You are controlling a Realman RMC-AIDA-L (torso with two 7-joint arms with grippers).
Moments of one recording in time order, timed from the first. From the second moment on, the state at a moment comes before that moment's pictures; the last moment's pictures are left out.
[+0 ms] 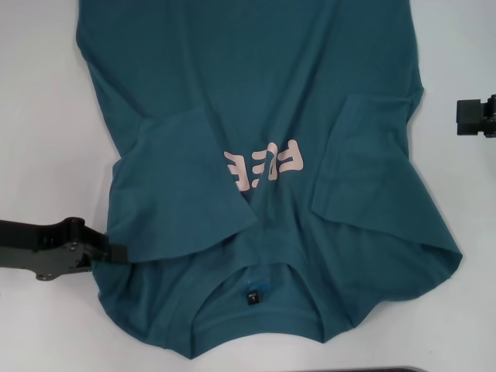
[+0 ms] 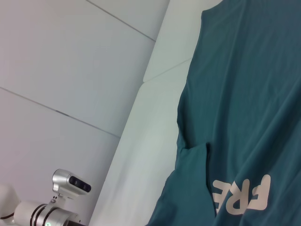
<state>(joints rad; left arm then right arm) -0.47 -2.12 -2.62 -0.90 -0.59 1.84 -2.60 0.48 1.86 -0.46 -0.68 -2.16 -1.92 2.25</state>
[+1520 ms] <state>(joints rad) -0.48 -2.10 -2.65 -0.87 -0.63 1.86 -2.57 0.46 1.87 -0.53 -0.68 -2.55 -1.87 2.17</state>
